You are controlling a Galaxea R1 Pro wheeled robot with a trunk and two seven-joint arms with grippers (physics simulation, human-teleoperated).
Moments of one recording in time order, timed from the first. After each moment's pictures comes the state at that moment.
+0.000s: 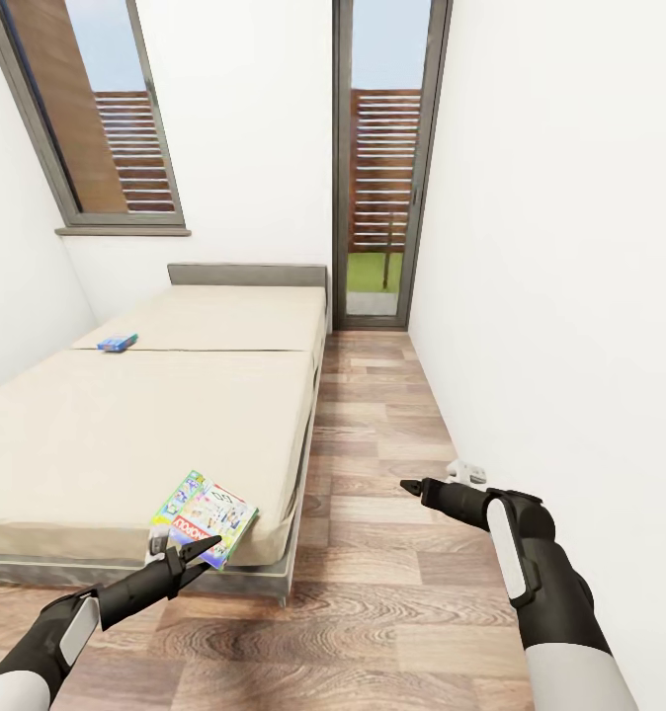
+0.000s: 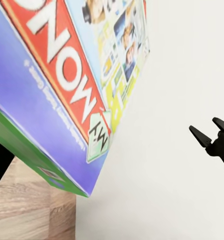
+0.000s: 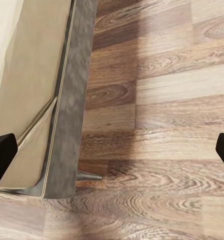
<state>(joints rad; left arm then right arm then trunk) -0.55 0.22 0.41 -0.48 0.23 0.65 -1.16 -0.53 0.08 -0.21 -1.29 -0.13 0.92 0.28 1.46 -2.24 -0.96</state>
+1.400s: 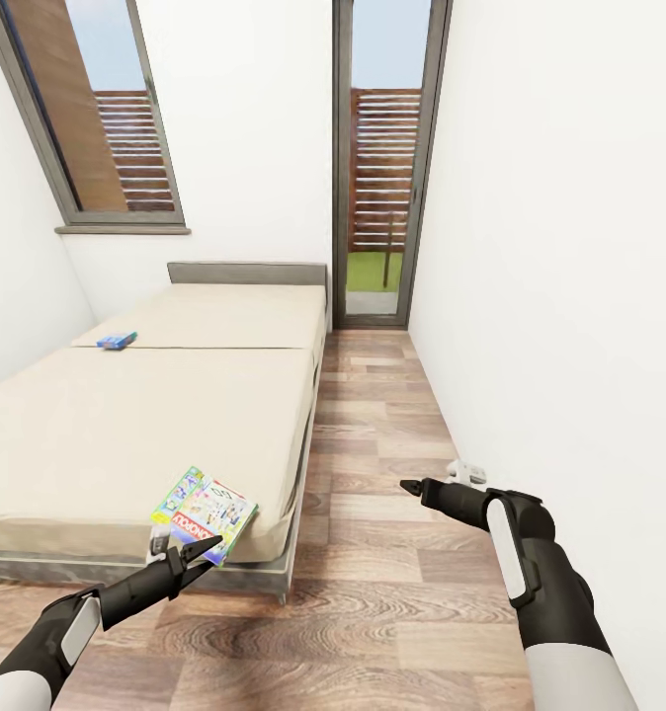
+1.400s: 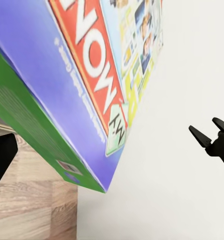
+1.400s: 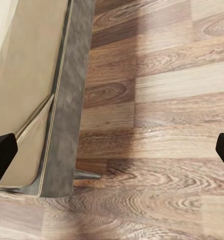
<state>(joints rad) -0.55 0.21 0.41 -0.48 0.23 0.66 -1.15 -0.53 0.08 -0.21 -1.29 -0.13 0.92 0.28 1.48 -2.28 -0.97</state>
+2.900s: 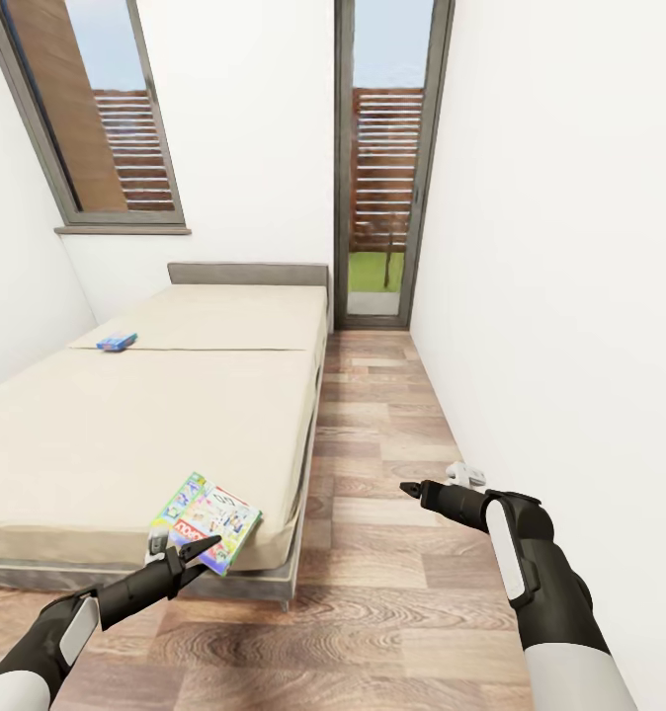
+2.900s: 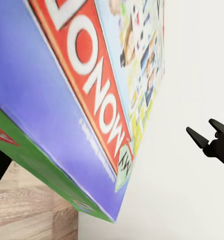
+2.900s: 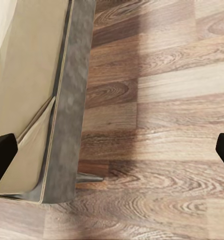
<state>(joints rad) -0.55 0.22 0.41 -0.48 0.23 0.65 -1.16 -0.53 0.08 -0.21 -1.28 -0.13 0.92 0.28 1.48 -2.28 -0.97</state>
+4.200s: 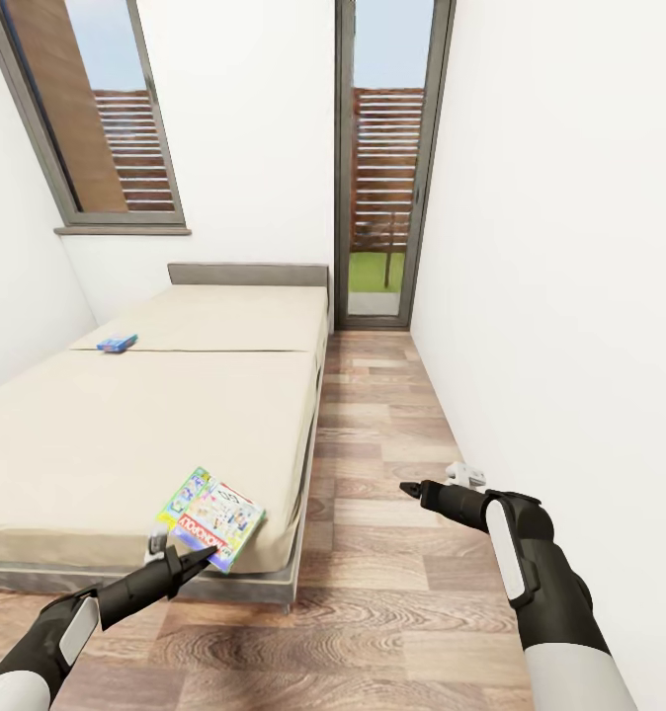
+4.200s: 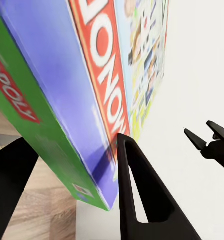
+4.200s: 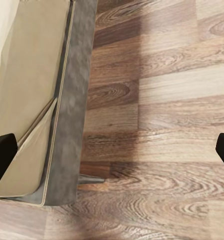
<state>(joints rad) -0.55 0.21 0.41 -0.48 0.23 0.66 -1.16 -0.53 0.08 -0.21 -1.28 -0.13 0.92 0.28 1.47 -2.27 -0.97</state>
